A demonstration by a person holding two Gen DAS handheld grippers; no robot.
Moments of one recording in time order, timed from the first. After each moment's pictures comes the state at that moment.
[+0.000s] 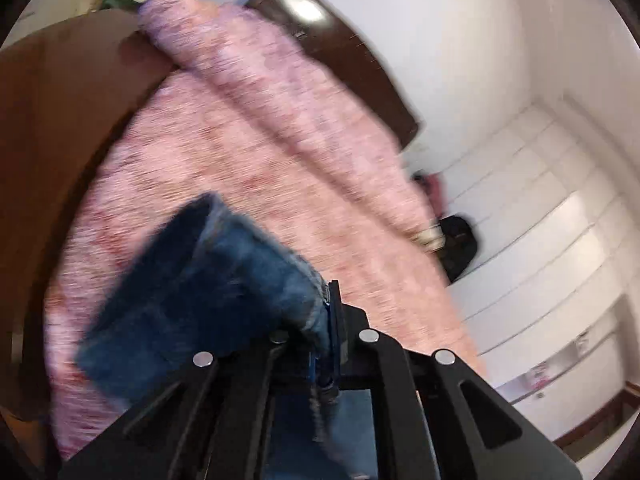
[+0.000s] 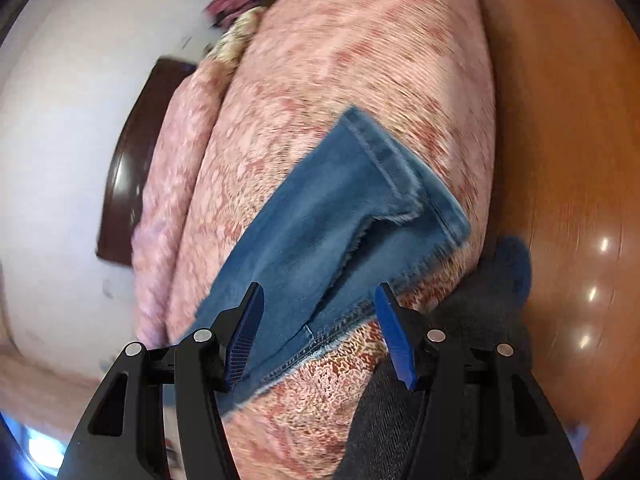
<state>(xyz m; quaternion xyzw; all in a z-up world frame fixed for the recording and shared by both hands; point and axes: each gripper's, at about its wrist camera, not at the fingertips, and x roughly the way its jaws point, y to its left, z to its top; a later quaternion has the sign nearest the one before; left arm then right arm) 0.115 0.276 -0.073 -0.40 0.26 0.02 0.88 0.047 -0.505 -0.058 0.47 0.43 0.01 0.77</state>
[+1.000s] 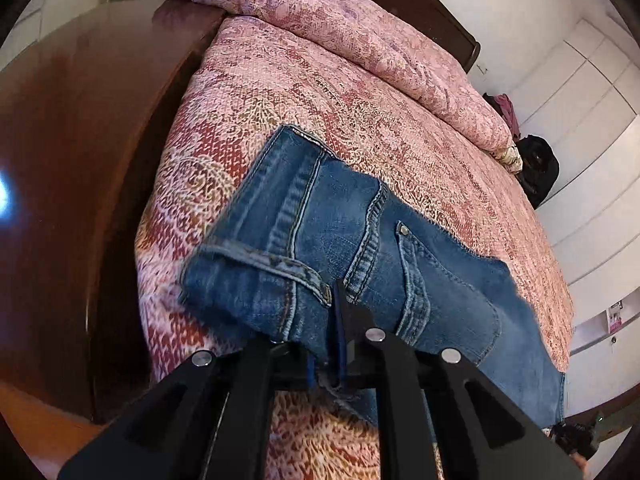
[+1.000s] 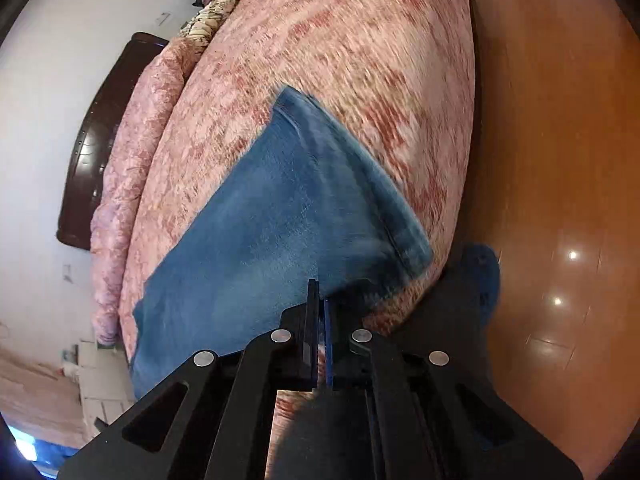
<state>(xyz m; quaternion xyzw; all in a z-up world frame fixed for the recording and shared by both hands) 0.098 0.283 -0.141 -0.31 0.40 0.08 0.86 0.085 -0.508 -0.103 0.40 0.48 -0.02 0.78</state>
